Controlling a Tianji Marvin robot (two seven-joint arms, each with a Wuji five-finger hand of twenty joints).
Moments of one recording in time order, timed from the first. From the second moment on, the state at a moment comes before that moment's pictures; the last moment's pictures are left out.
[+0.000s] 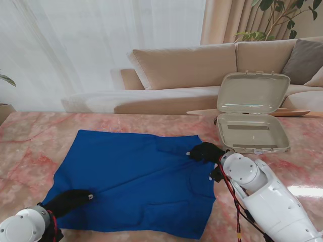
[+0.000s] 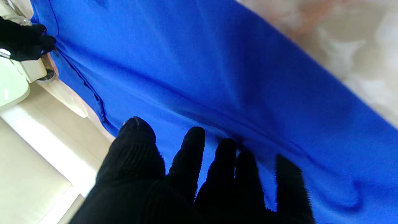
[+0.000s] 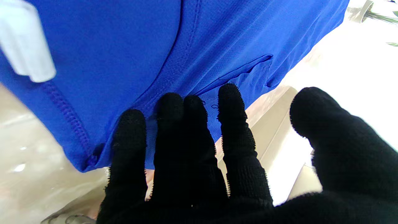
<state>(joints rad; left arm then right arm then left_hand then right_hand) 2.14 -1.05 -1.64 -2.04 0.39 0.41 -0.40 -1.38 -1.10 1.17 -1.37 -0.23 0.15 0.28 0.90 0.02 -0.01 -0.05 0.48 0.15 0.16 0.31 0.41 0.20 0.16 0.29 0.18 0.07 0.16 0.42 -0.09 0.20 0.72 0.55 0.41 -0.46 0.79 0.00 0.82 0.09 0.48 0.69 0.75 0.19 0.42 0.48 0.72 0.14 0.37 0.42 0.26 0.23 1.05 0.53</state>
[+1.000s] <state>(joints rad) 1.70 -1.06 -1.53 -1.71 0.52 0.12 -0.32 -1.28 -1.13 1.07 -1.40 -0.40 0.16 0.06 0.95 -0.04 0.00 -0.05 0.47 0.15 0.17 0.31 0.44 0.25 0.17 0.29 0.22 0.36 0.21 0.44 -0.07 0.31 0.70 0.53 0.42 -0.67 0.92 0.00 0.63 0.11 0.40 0.69 0.56 0.22 0.44 0.48 0.57 0.20 0.27 0.39 0.20 0.27 0.97 0.50</state>
